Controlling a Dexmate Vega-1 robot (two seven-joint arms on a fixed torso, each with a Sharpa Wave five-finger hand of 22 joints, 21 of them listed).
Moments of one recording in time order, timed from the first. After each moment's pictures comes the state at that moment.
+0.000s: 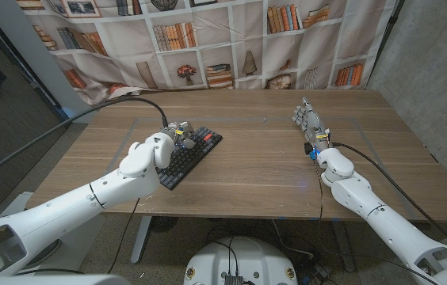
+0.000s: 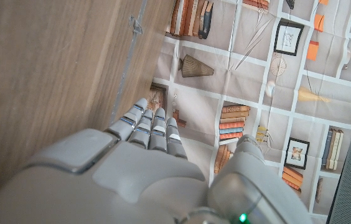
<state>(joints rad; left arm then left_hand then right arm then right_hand) 0.75 0.89 0.77 -2.09 0.65 0.83 -0.23 1.06 0.00 0.78 -0.16 0.58 0.70 -0.01 0.19 0.21 1.31 -0.17 1.35 0.47 1.41 -0.19 1.27 1.03 0.95 -0.14 1.56 0.50 -0.91 -0.49 -0.38 -1.39 0.58 0.26 -0.14 0.23 0.05 0.20 -0.10 0.18 0.14 0.11 0.20 0.18 0.18 0.13 0.22 0.18 0.10 0.08 0.19 0.18 0.16 -0.04 0.24 0.18</state>
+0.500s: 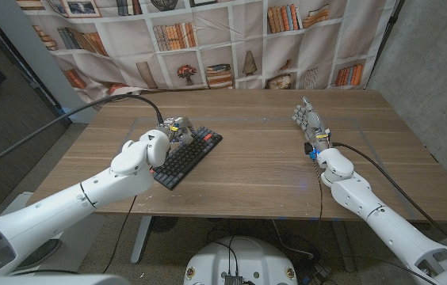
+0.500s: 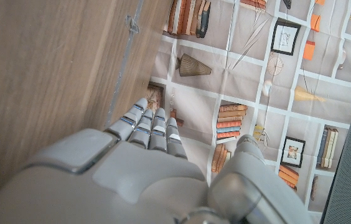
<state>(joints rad) 0.79 0.93 0.71 -2.13 0.57 0.79 -0.16 1.05 0.01 0.78 -0.16 0.58 0.71 -0.02 0.19 0.21 1.31 -0.17 1.35 0.46 1.41 -0.19 1.26 1.03 0.95 -0.14 1.56 0.49 -0.91 -0.49 -0.38 -1.40 0.58 0.27 -0.15 0.23 0.05 0.20 -0.10 0.18 0.15 0.11 0.20 0.18 0.18 0.13 0.22 0.18 0.11 0.09 0.19 0.18 0.16 -0.04 0.24 0.18</state>
